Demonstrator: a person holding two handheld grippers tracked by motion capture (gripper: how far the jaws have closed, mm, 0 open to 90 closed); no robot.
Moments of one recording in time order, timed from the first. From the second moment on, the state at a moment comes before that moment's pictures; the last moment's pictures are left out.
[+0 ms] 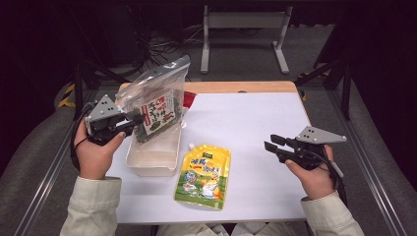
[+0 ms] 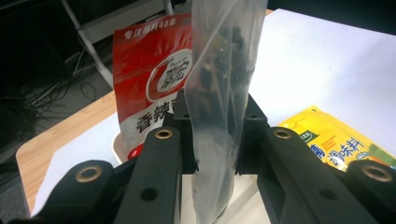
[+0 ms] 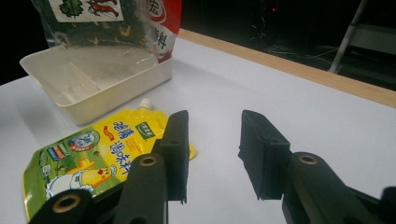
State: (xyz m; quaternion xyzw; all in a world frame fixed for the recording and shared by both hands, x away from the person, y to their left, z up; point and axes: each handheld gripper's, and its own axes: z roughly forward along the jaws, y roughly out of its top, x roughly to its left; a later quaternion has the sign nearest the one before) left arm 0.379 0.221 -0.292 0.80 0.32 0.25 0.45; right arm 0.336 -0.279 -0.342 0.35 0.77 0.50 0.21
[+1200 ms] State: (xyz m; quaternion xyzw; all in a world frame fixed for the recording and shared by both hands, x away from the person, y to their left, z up) left arm 0.409 0.226 -0.334 0.82 0.31 0.24 0.43; right arm 0.337 -0.278 -0.344 0.35 0.76 0.50 0.21
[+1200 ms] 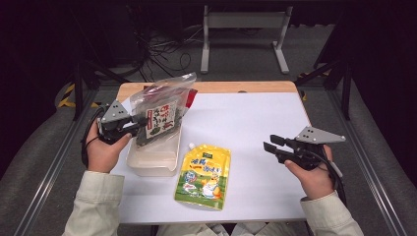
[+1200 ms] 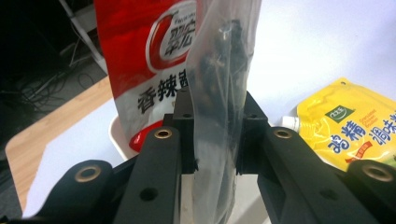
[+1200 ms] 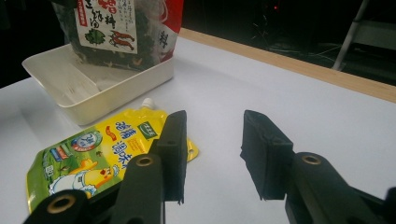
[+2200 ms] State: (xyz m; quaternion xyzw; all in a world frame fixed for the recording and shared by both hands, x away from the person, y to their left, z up) left arm 0.394 0.236 -0.348 0.81 0.36 0.20 0.42; right arm 0.342 -0.275 -0.347 0.35 0.77 0.50 0.20
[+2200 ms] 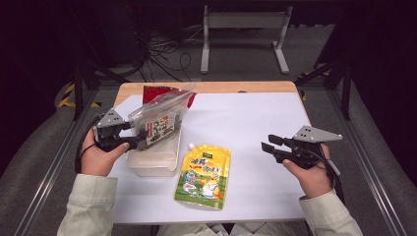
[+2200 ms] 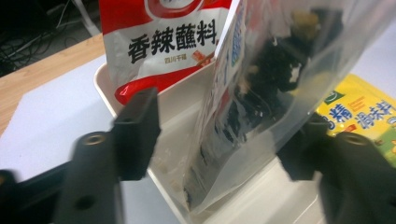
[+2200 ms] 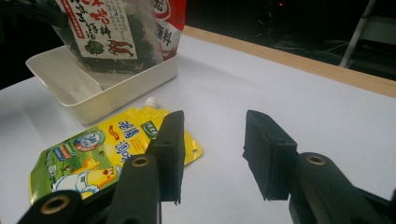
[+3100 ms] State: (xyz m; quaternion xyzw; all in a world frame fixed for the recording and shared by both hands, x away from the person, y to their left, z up) left arm 0.335 0.239 -0.339 0.82 0.34 0.15 0.44; right arm 0.354 -0.257 -0.353 0.32 0.79 0.50 0.15
